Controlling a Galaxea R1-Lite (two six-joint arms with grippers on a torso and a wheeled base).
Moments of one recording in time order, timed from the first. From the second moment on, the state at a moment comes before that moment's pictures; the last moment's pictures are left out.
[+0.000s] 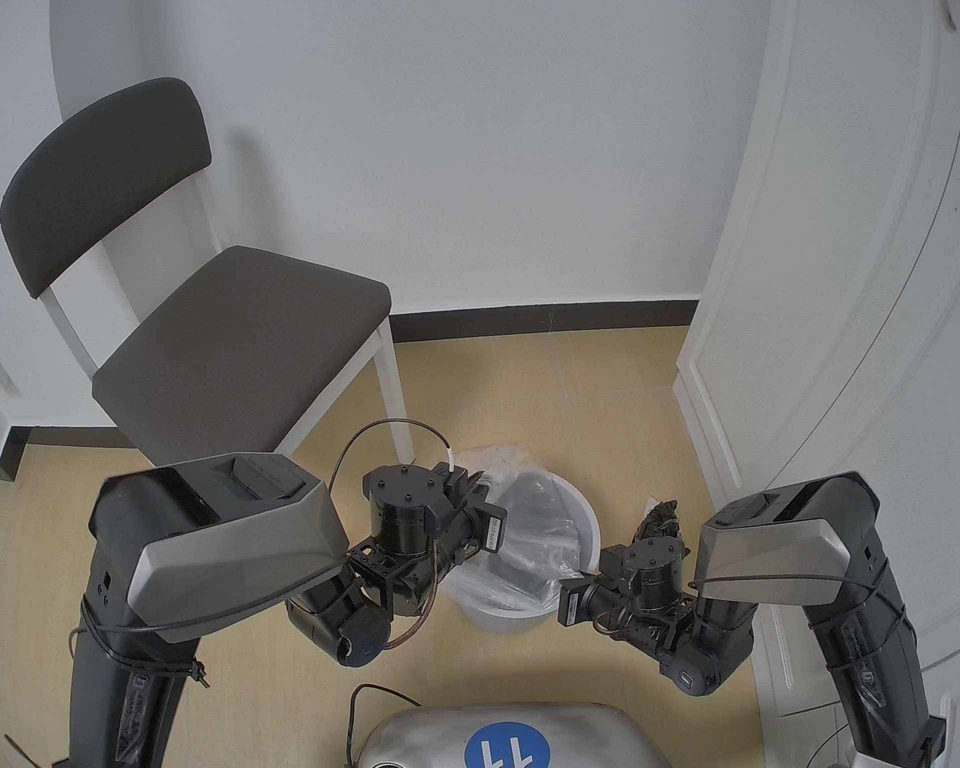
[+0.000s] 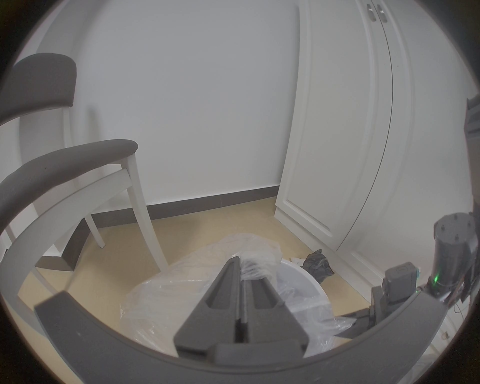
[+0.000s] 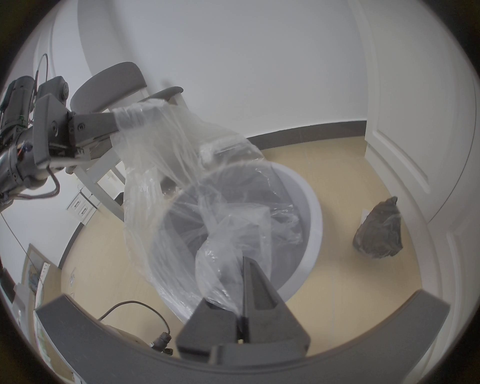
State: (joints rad) left arm -0.63 2.45 -0.99 -1.31 0.17 0.01; right arm 0.55 2.60 -0.78 -1.45 -0.06 0.25
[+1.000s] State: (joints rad) left arm -0.65 2.54 -1.16 -1.31 0.17 -0.25; right arm 0.27 2.49 -0.78 -1.33 -0.02 0.13
